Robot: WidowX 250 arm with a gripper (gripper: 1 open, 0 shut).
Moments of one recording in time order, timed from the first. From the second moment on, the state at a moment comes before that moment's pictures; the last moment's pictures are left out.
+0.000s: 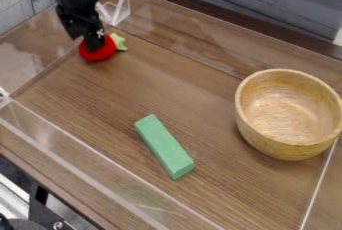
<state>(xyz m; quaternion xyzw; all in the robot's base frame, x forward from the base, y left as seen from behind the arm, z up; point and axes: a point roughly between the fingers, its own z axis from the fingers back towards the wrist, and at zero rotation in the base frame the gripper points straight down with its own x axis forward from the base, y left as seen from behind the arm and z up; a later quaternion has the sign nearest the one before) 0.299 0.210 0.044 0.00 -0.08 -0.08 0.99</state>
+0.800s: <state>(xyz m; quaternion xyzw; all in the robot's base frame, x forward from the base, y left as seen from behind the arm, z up) 0.307 0.188 0.034 -0.05 -0.08 -0.06 0.99</state>
